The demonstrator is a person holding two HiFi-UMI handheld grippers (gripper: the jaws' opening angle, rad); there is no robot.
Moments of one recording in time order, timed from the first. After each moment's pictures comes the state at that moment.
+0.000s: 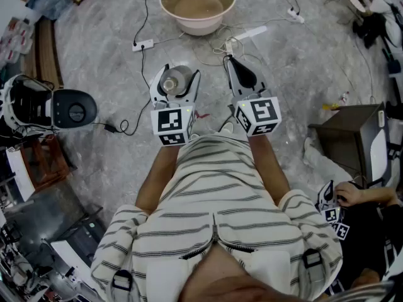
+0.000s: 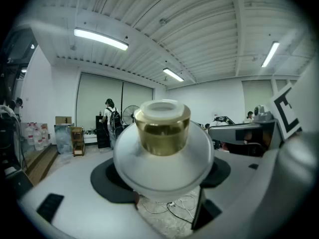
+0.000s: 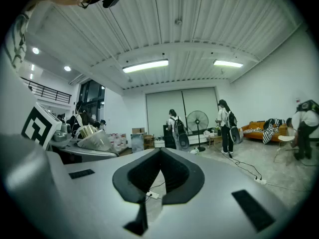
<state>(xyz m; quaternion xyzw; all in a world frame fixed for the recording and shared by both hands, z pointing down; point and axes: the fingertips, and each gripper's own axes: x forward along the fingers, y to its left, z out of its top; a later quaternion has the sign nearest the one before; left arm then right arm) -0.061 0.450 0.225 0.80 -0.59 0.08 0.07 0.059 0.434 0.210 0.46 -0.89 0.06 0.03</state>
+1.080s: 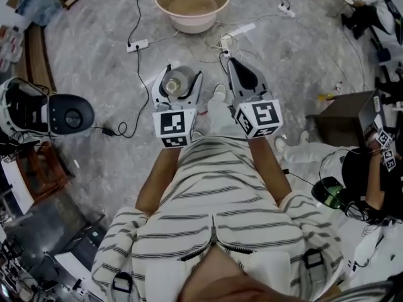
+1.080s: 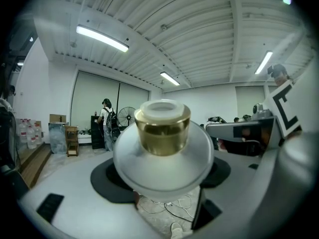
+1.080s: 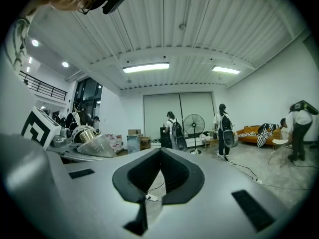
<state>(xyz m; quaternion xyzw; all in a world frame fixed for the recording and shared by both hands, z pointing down) -0.107 0.481 0.231 0.82 -0.57 0.07 0.06 0.007 0.473 0.206 0.49 -0.87 0.04 0.02</state>
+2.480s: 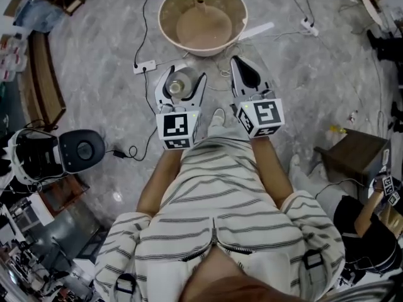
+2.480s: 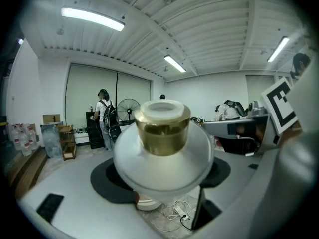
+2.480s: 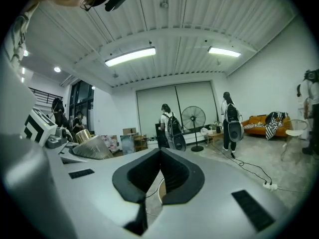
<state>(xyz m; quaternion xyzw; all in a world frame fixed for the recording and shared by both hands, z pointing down) -0.083 0.126 0.248 0.81 -0.58 0.12 0.07 0.027 0.102 0.227 0.47 -0.88 0.08 0.02</state>
